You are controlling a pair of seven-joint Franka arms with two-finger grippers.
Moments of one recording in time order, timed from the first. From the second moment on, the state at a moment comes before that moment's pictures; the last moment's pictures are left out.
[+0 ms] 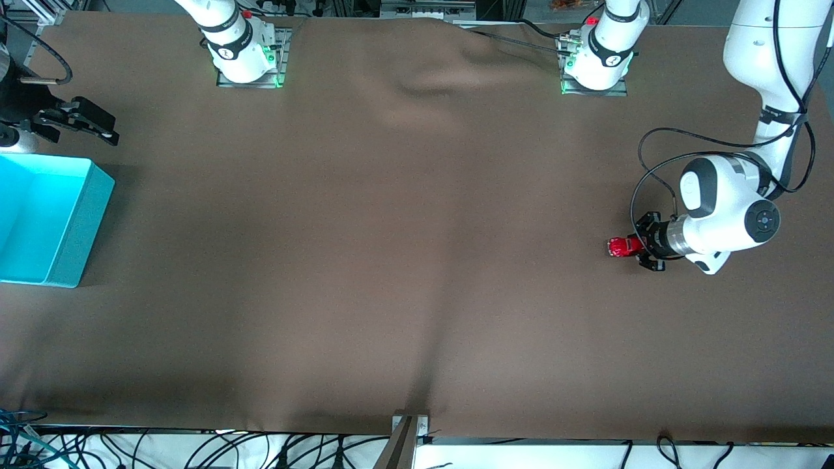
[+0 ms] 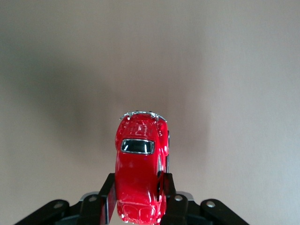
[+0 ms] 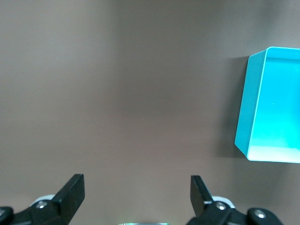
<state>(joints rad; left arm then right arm) 0.09 0.48 -0.05 -1.96 -0.15 2.26 -1.48 -0.06 -0.05 0.08 -1.62 -0.03 1.53 0.05</state>
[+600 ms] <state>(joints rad) 0.03 0.50 -0.11 -1.95 -0.15 2.32 -1.59 -0.06 -0.05 0.09 -1.62 -0.03 1.53 0.05</state>
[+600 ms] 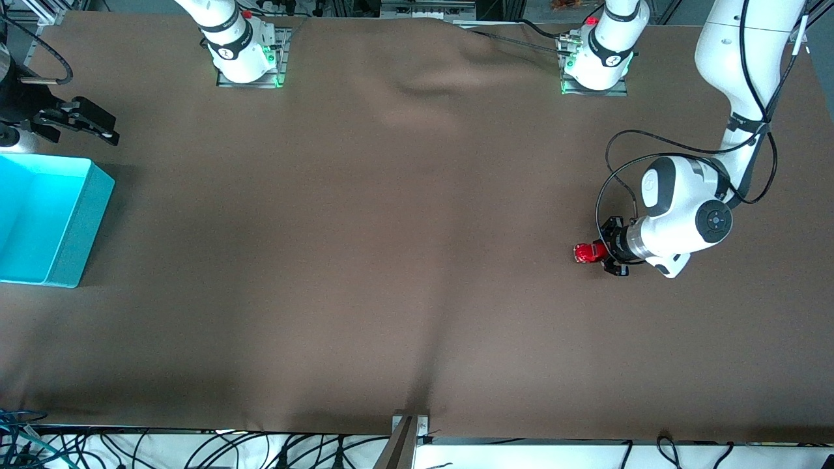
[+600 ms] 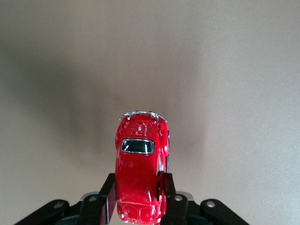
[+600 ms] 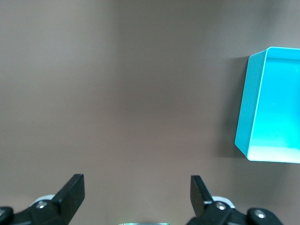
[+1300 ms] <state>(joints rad) 0.05 0.54 -0.11 -1.95 -0.12 2.37 -1.58 -0.06 -0.04 0.09 -1.62 -0.03 1.53 0.05</state>
